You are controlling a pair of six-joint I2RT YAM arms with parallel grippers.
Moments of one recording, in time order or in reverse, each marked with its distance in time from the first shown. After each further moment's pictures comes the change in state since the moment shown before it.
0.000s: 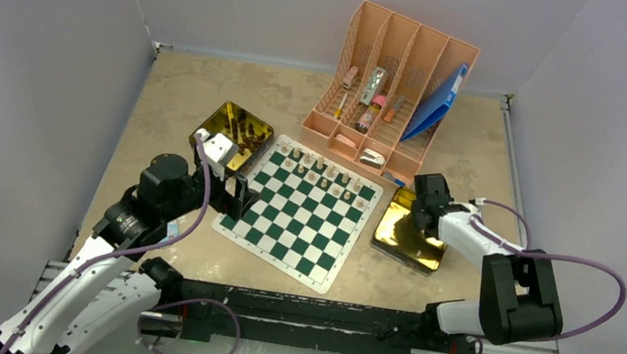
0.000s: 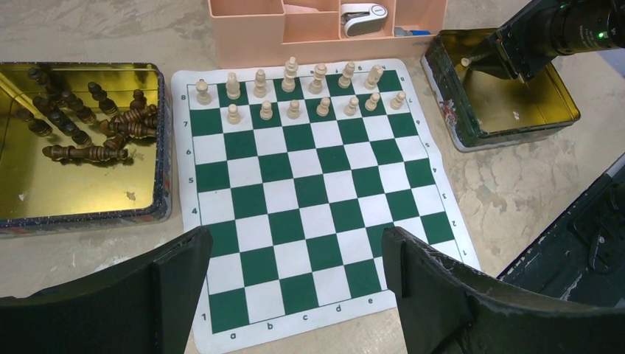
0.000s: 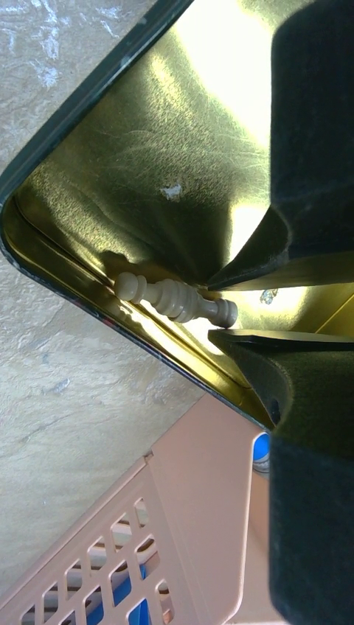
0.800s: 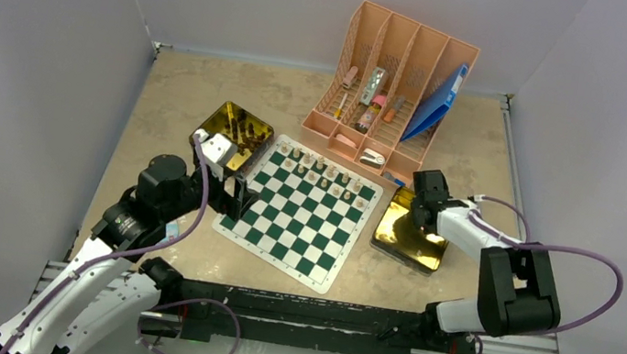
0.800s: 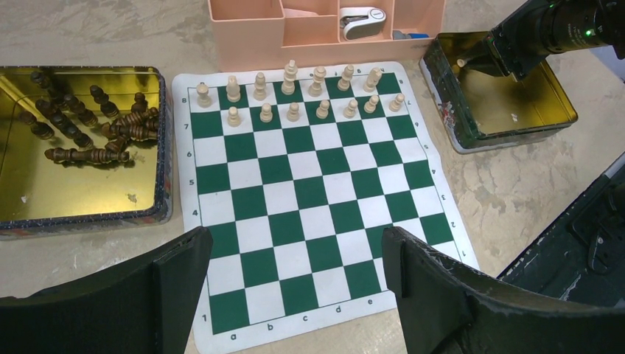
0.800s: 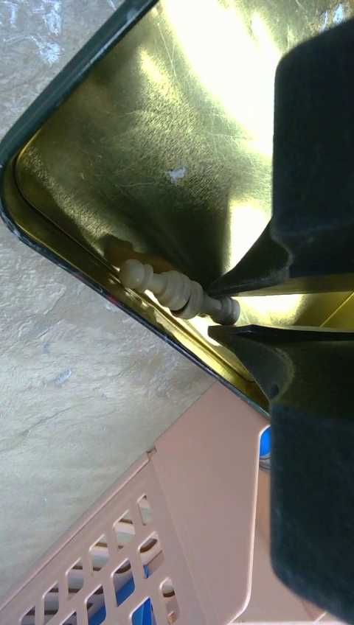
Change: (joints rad) left arm 0.000 -0.009 0.000 -0.001 0.000 0.001; right arm 0.000 0.038 0.032 -0.007 0.003 -0.003
